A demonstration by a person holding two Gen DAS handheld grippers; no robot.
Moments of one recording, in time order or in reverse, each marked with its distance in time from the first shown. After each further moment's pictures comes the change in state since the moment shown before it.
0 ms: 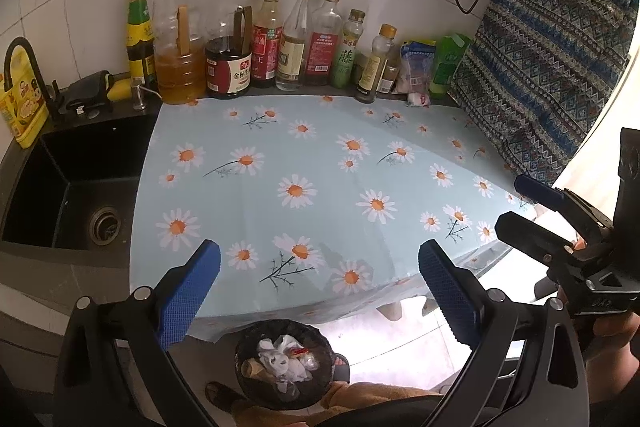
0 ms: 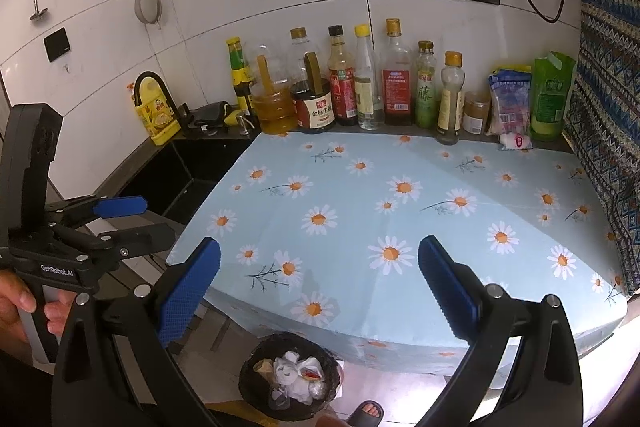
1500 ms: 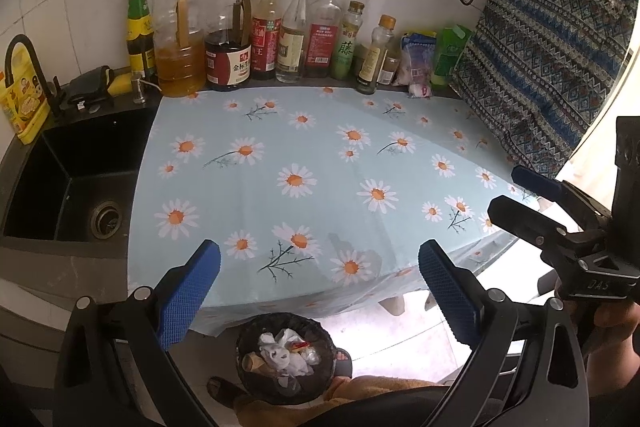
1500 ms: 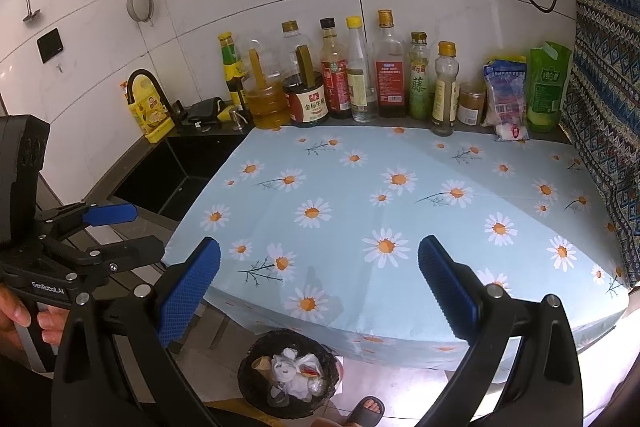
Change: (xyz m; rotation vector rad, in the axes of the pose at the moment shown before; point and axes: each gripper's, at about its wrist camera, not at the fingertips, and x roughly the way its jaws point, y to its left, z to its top) left arm 0.004 -0.007 -0.009 0.002 0.018 0.004; right arm 0.007 -0.010 -0.005 0.020 0.014 -0.013
